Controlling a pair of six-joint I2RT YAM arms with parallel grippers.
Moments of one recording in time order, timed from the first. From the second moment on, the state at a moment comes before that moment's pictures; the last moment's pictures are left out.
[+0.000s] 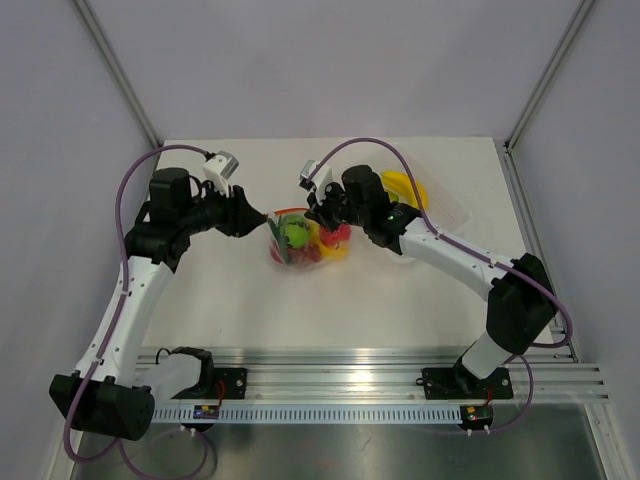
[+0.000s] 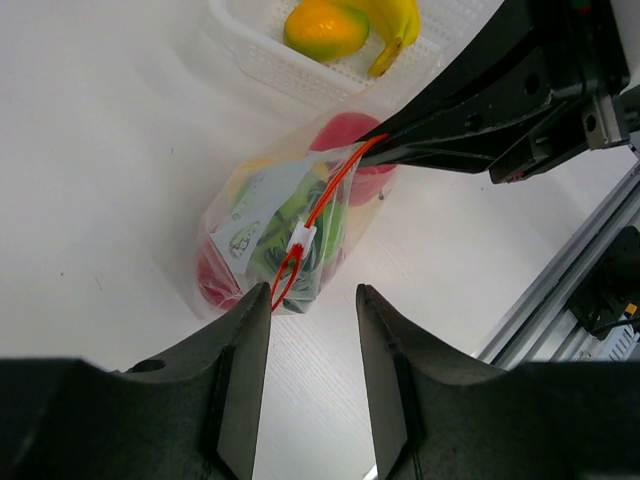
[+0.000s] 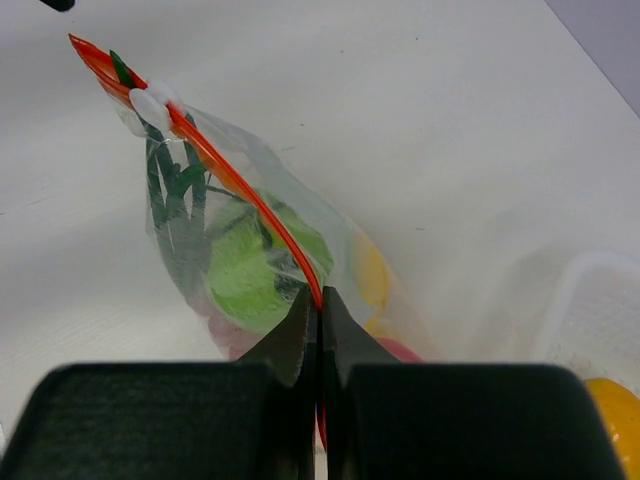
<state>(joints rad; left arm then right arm) -0.16 1.08 1.13 -0.56 0.63 -0.03 0.74 1.62 1.30 -0.07 -0.28 -0.23</state>
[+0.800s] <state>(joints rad) -0.16 1.05 1.20 -0.55 0.51 -0.14 0.74 1.57 1.36 -0.24 -0.19 -0.17</state>
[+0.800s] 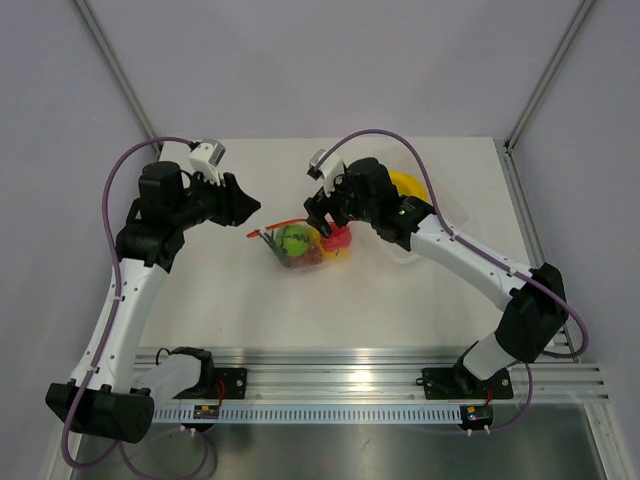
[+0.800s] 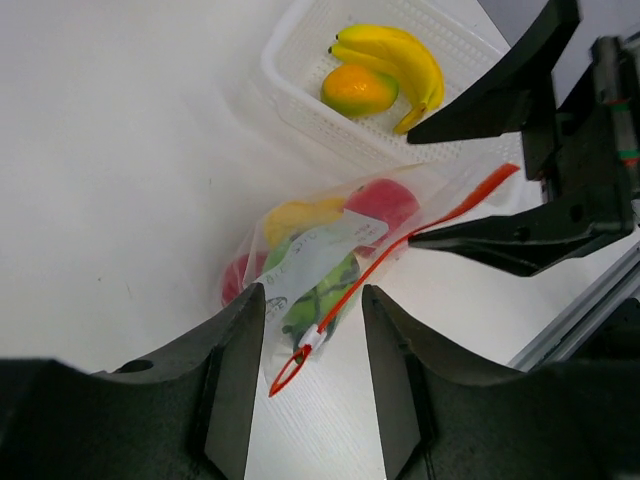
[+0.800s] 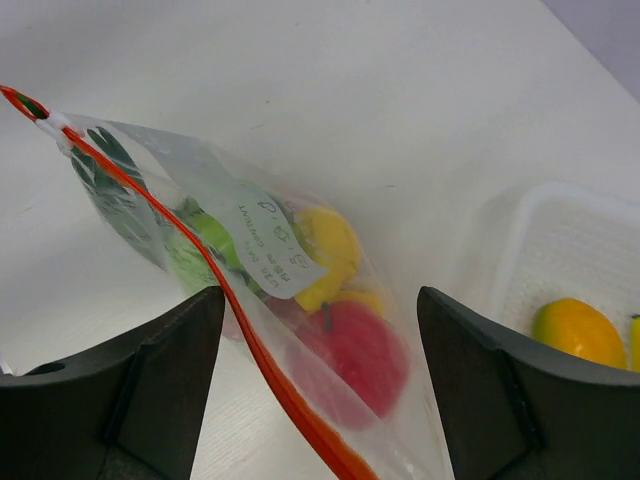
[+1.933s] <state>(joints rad) -0.29 0.97 1.11 -0.67 0.46 -0.22 0.88 1.18 1.05 -0.48 0.05 0.10</state>
